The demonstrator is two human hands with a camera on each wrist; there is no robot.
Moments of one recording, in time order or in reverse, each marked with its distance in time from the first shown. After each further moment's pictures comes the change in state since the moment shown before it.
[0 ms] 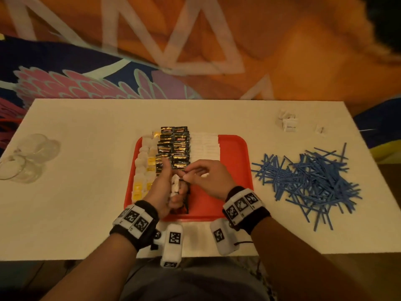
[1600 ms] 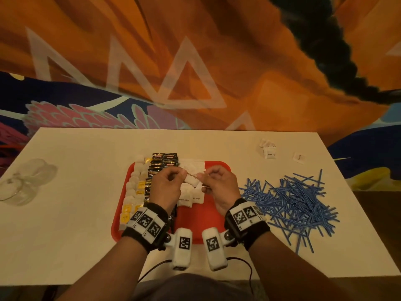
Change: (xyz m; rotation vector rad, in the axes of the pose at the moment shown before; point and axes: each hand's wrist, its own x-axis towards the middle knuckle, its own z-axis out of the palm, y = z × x) left_hand 0.007 0.014 0.064 0.379 0.357 0.649; right_hand -0.026 -0.035 -0.050 0.587 0.334 0.140
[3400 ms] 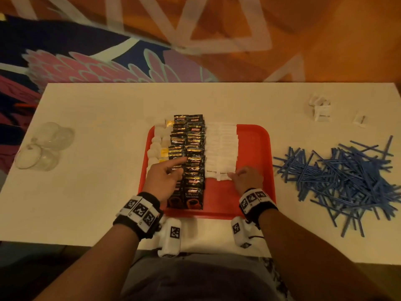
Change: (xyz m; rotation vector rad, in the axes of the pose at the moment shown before) left_hand 0.034 -0.067 -0.085 0.222 -0.186 -0.230; right_hand 0.082 0.141 -0.023 -0.971 0.181 0.352
